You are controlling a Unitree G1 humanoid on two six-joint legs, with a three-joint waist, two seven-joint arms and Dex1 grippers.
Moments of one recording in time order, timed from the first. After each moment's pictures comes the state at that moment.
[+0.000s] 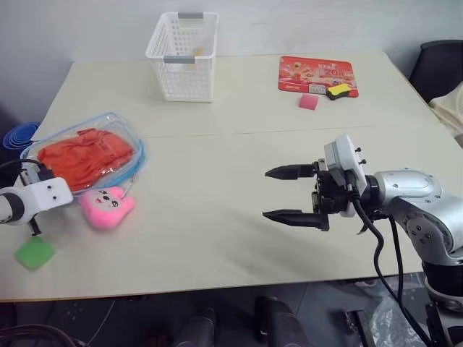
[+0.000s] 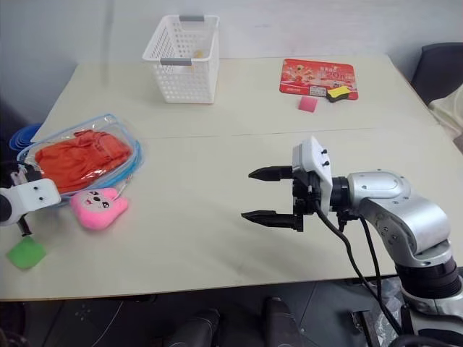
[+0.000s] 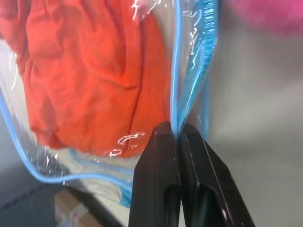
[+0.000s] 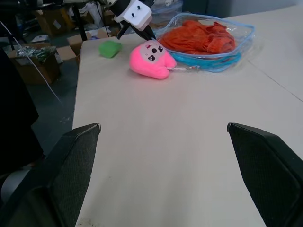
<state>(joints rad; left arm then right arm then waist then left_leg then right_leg) -0.29 1.18 0.09 0.51 0.21 -0.20 -0.75 -0.51 -0.77 -0.01 -0.43 0.73 0.70 1.05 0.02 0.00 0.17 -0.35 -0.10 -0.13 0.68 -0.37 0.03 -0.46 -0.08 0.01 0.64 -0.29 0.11</state>
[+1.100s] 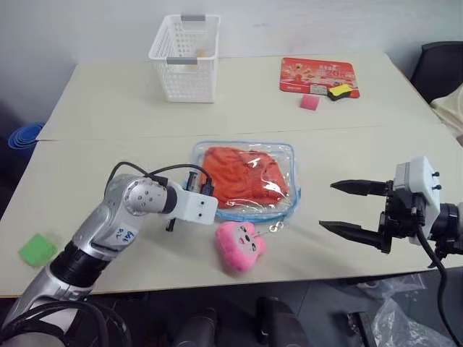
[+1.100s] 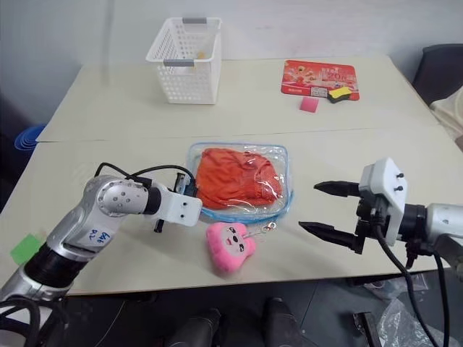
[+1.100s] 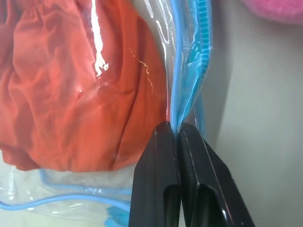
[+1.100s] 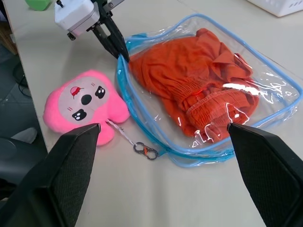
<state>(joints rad) -0.54 0.74 -0.37 -0.35 0.40 0.36 -1.08 -0.05 -0.97 -0.44 -0.58 0.77 0.72 1.00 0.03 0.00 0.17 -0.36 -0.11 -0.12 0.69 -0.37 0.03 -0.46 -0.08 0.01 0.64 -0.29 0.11</state>
